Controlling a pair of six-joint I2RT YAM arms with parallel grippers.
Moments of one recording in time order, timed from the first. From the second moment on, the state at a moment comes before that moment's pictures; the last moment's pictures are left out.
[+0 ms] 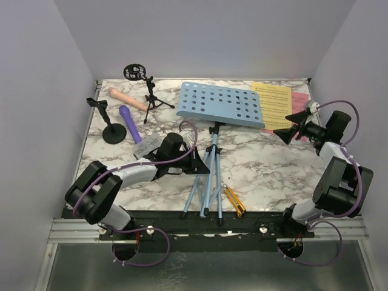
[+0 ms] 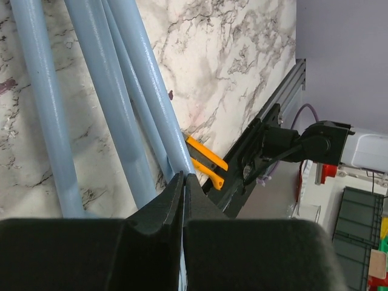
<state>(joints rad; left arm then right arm) -0.67 1.46 0.64 0.23 0.56 -0.84 -0.45 1.50 0.81 0.22 -1.26 -0.47</state>
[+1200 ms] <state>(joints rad) -0.66 1.20 0.60 0.07 0.40 -0.75 -0.45 1.50 0.81 0.21 -1.30 -0.47</state>
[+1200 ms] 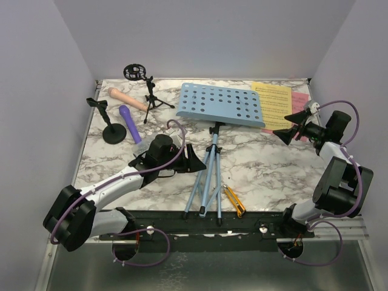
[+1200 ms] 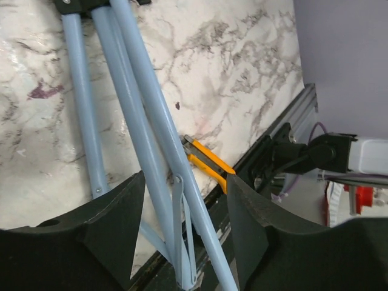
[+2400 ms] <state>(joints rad) -0.67 1.54 0.56 0.37 0.68 -0.87 -0.45 1.50 0.81 0.19 -1.30 -0.47</state>
